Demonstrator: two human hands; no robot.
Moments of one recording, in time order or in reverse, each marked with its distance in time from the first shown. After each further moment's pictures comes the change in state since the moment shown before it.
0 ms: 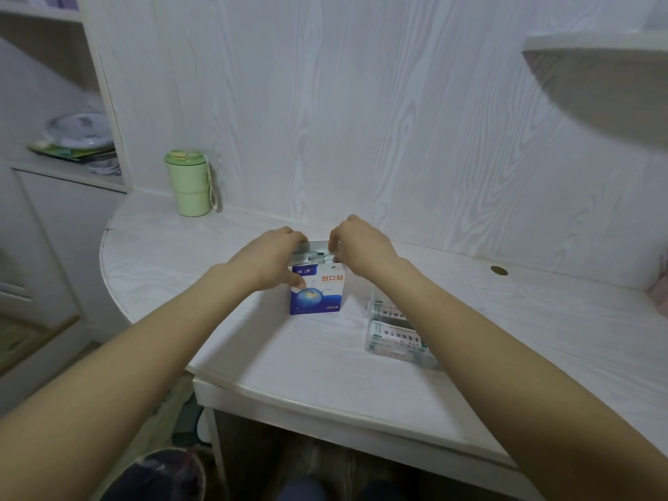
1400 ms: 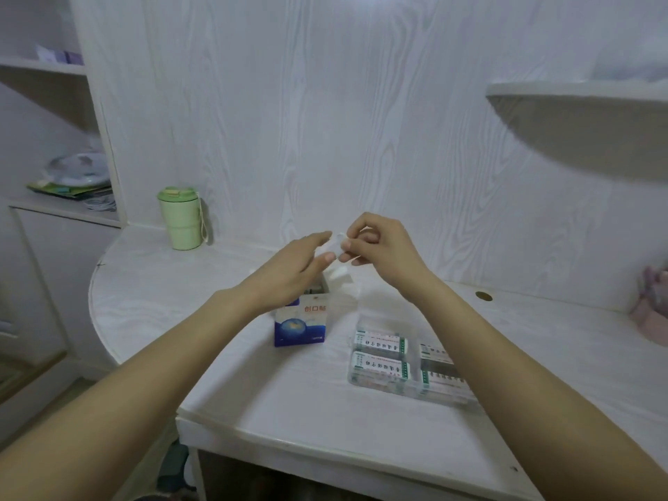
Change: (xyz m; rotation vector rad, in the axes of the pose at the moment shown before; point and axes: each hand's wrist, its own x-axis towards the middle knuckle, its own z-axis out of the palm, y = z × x) left_hand 0.000 0.053 -0.023 -0.420 0.141 0.178; right_hand -0.038 0.039 -0.057 1.017 0.209 -0.065
